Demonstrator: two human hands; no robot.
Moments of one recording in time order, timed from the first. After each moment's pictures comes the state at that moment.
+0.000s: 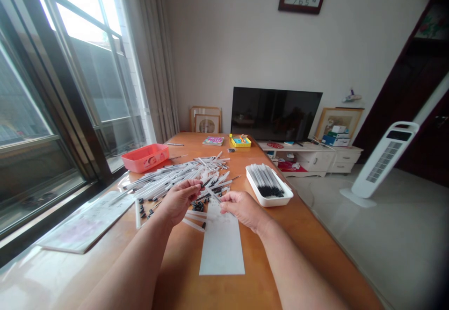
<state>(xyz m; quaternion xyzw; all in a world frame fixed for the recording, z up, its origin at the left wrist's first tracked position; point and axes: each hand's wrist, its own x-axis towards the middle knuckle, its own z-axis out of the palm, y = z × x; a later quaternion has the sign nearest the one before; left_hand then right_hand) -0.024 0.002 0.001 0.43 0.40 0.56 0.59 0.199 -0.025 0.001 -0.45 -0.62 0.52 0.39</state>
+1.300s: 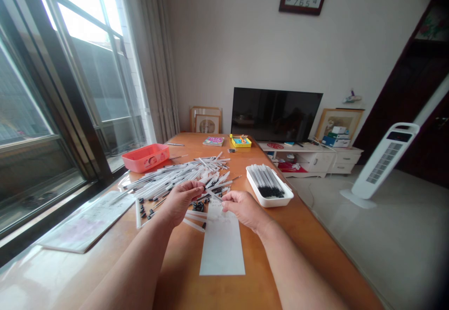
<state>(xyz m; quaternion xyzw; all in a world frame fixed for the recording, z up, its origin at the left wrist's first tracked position) -0.021 0.000 0.003 0.48 0.43 0.52 0.56 0.199 -0.020 -0.006 -0.46 -0.63 0.48 0.40</state>
